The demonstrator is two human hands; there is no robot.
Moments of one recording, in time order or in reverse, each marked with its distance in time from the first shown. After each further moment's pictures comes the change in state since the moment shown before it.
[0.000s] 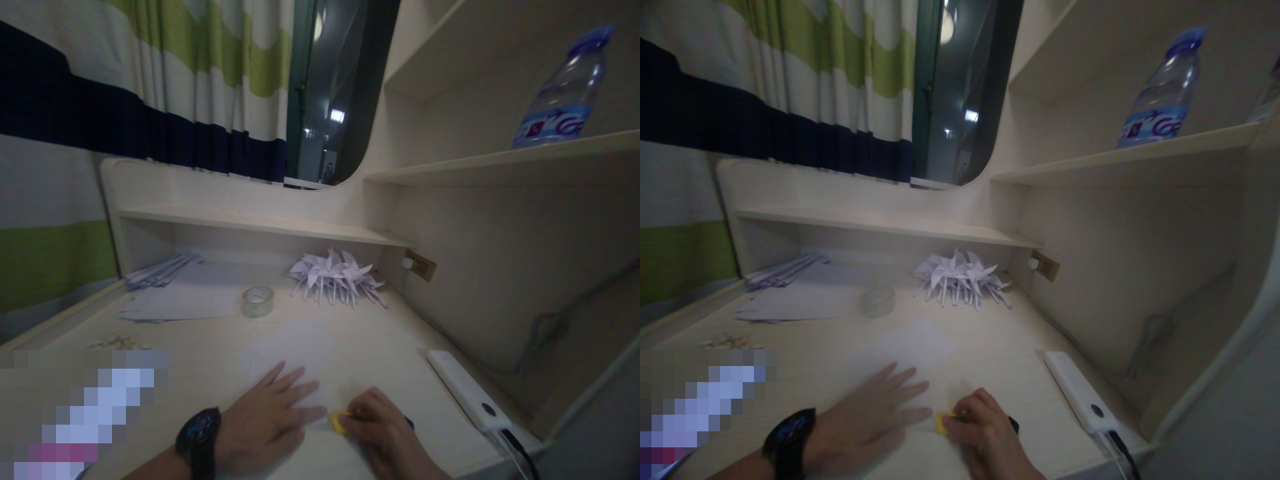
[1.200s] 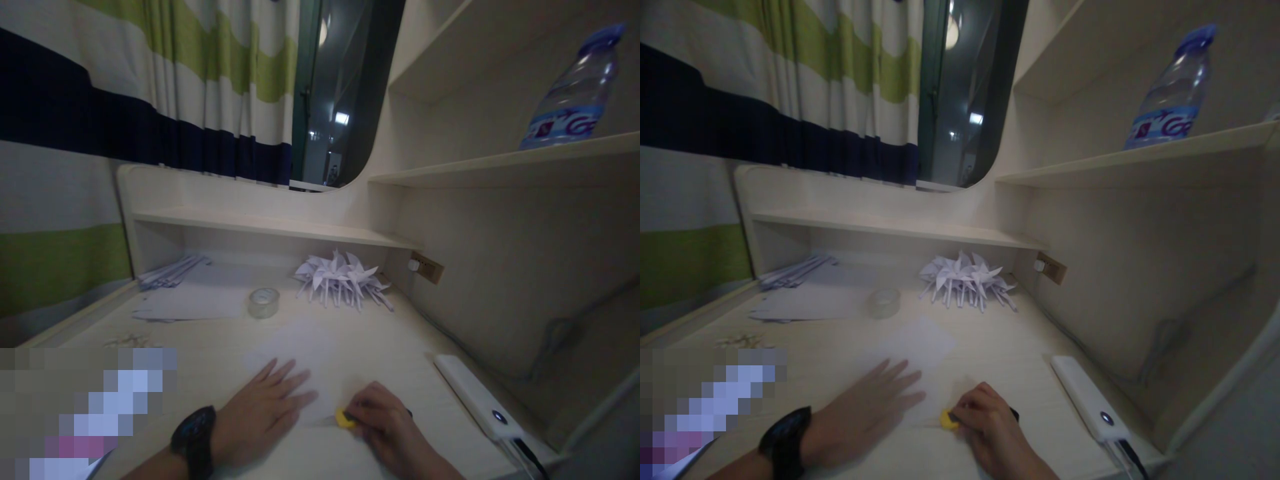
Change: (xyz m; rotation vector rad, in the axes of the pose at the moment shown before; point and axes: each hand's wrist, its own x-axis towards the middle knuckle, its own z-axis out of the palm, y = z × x) left_hand -0.013 -0.011 0.006 -0.005 0.031 -0.163; right_hand 0.013 0.010 -0.004 0.134 0.024 0.007
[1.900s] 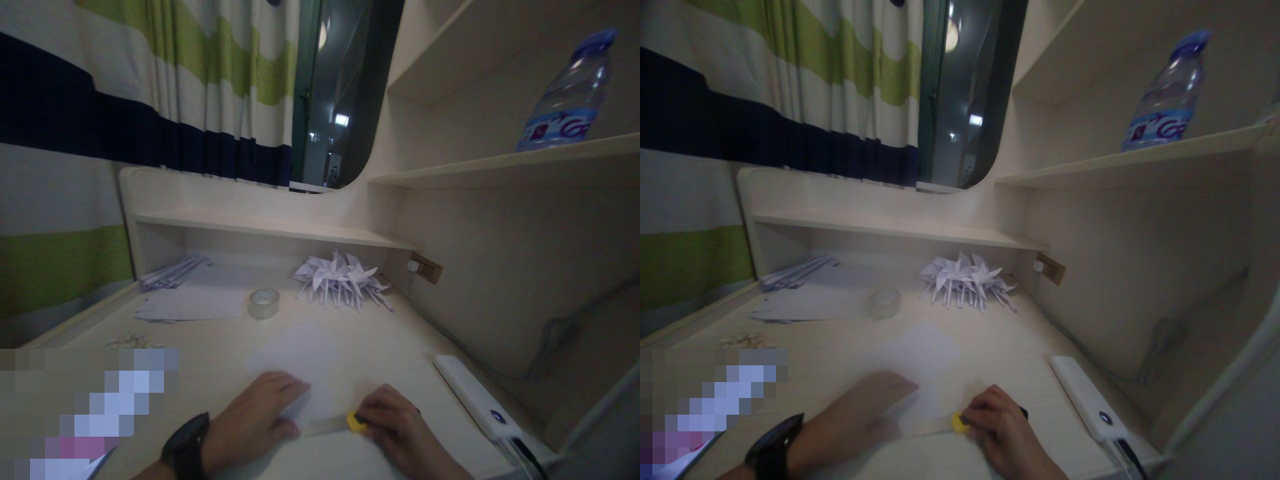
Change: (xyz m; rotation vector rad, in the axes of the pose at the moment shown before) left_hand -0.001 0.014 -0.014 -0.138 0.055 -0.084; right_hand -0.014 0.005 -0.014 0.001 -0.038 0.049
